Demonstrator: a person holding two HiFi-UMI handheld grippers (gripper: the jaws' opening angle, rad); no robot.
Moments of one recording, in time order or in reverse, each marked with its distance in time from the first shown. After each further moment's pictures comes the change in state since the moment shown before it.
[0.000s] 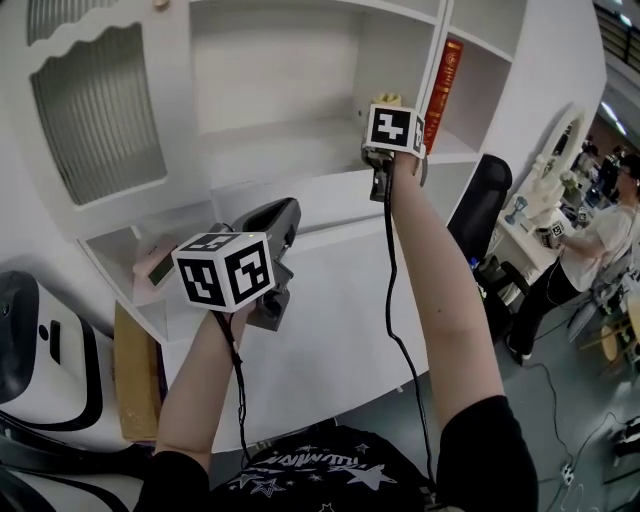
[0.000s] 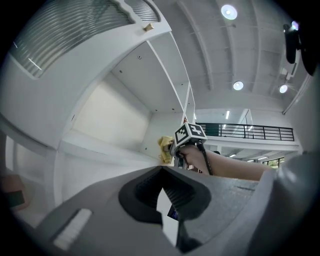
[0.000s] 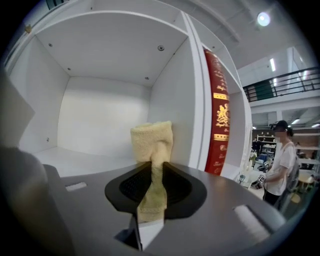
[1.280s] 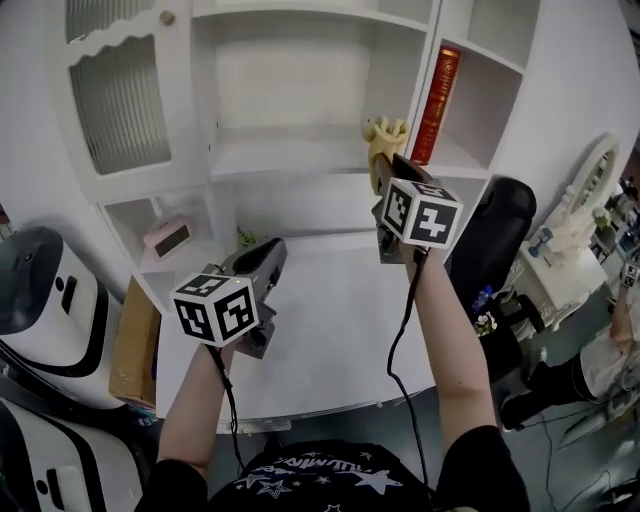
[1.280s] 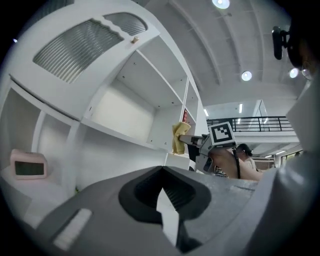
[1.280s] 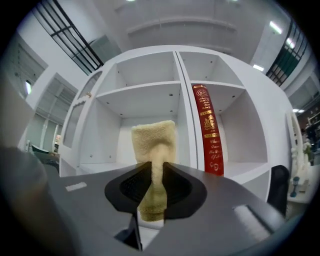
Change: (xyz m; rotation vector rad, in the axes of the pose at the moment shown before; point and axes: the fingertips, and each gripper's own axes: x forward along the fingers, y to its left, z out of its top) left arm -0.029 -0.045 -0.066 0.017 -0.013 0.182; right arm -0.110 0.000 -0.030 0.063 -0.306 0.531
